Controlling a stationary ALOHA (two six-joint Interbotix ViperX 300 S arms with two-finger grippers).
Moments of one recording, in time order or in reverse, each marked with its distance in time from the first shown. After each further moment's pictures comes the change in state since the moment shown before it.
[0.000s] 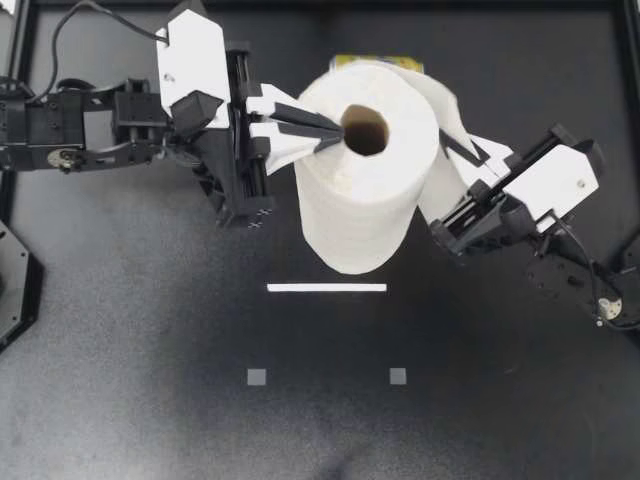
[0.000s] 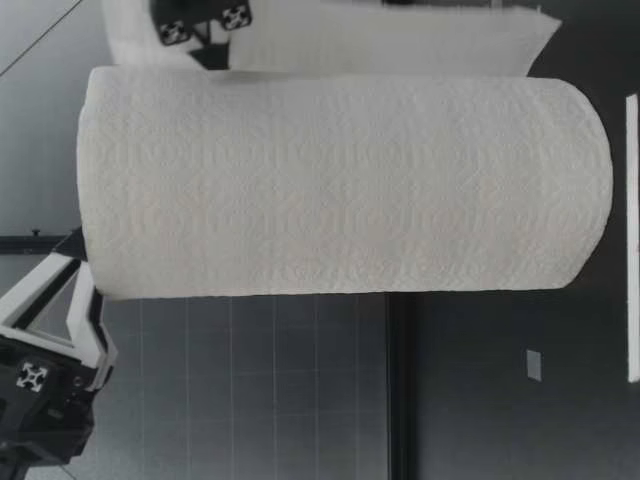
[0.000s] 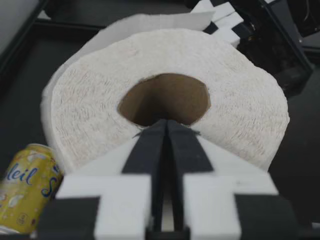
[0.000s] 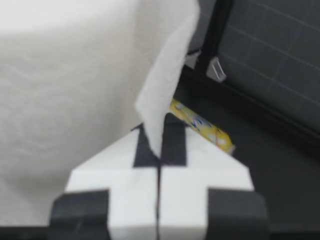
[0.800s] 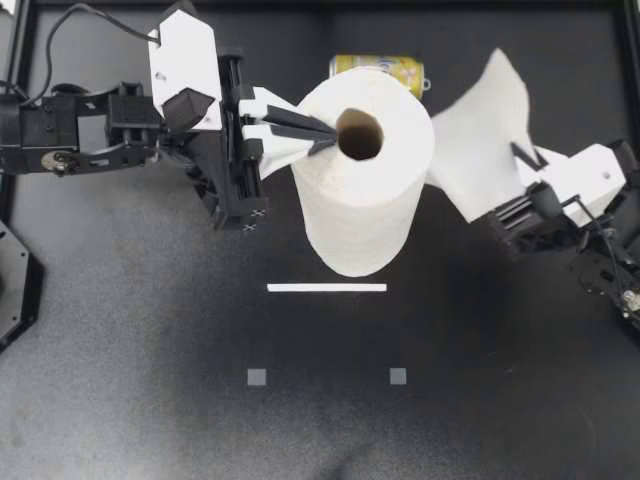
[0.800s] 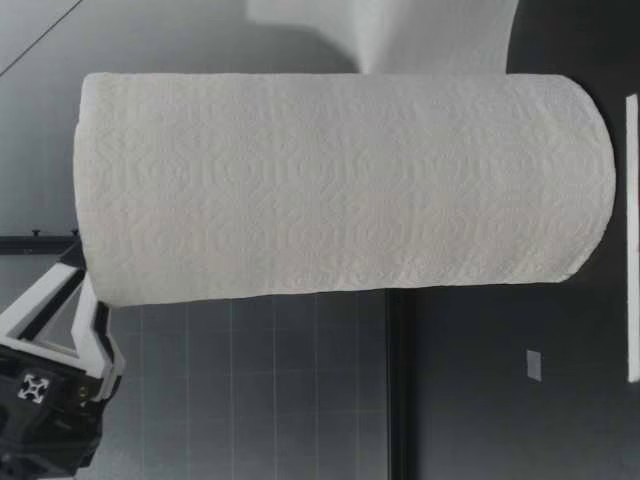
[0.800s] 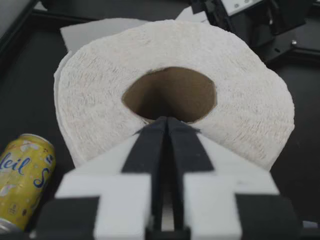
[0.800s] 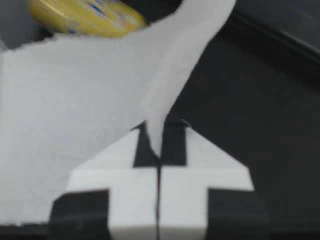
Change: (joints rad) left arm 0.000 -0.008 0.031 -0.040 -0.006 0.000; right arm 0.017 -0.023 0.212 0.270 0.038 0.031
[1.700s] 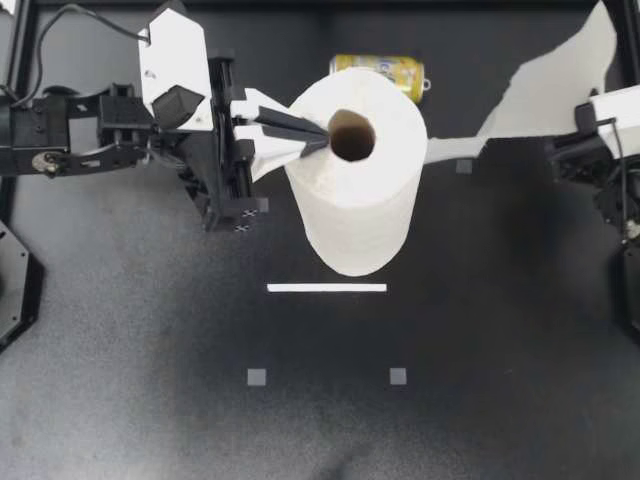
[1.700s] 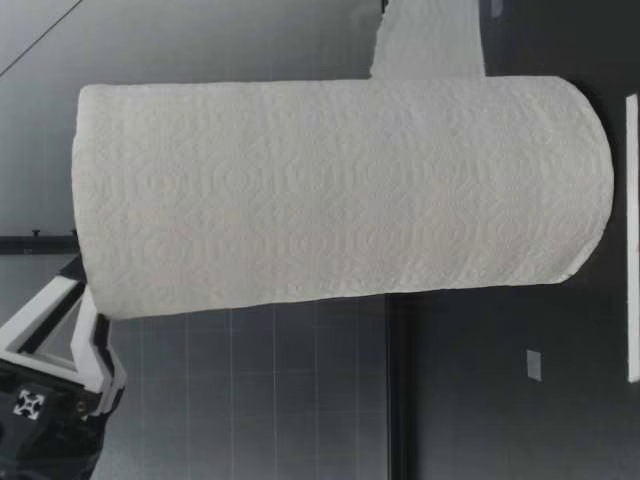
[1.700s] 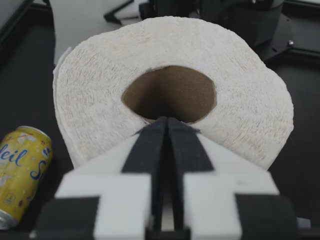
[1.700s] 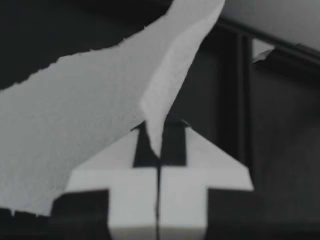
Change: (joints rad) left arm 0.002 -0.026 0.025 -0.025 0.002 0.002; right arm -0.446 0.044 0.166 -0.133 -0.021 0.149
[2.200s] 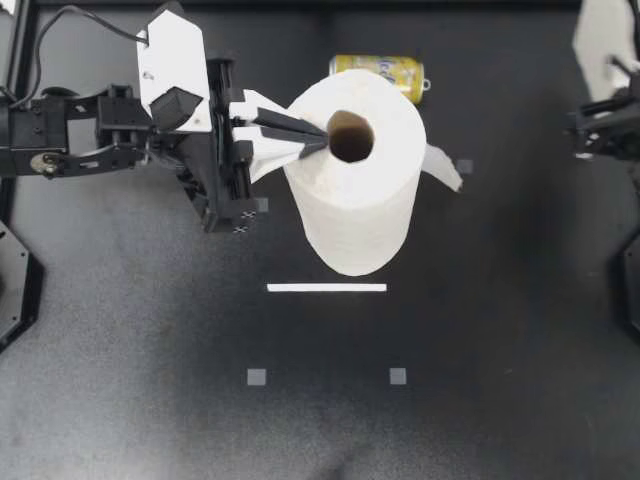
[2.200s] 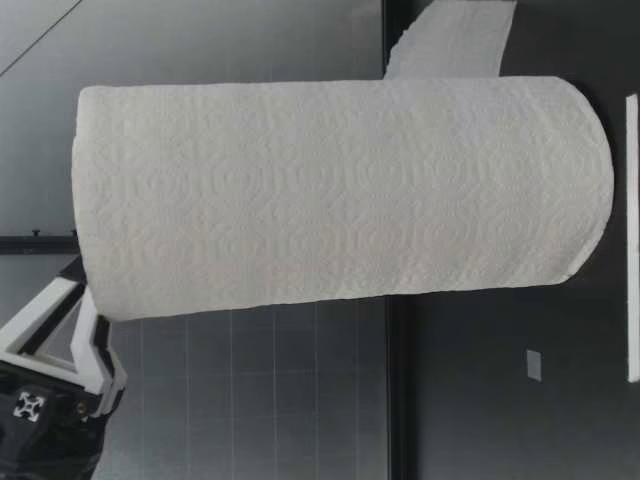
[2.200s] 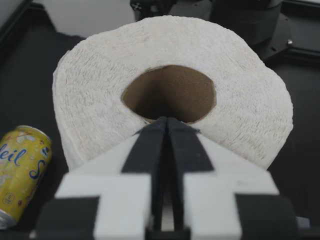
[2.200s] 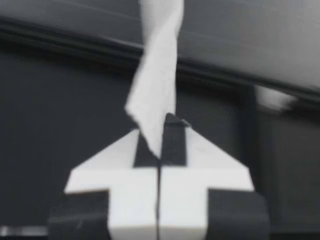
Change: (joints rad) left arm -0.005 -0.002 0.000 0.000 0.000 0.000; right arm -0.123 -0.282 0.006 -0.192 -0.173 -0.049
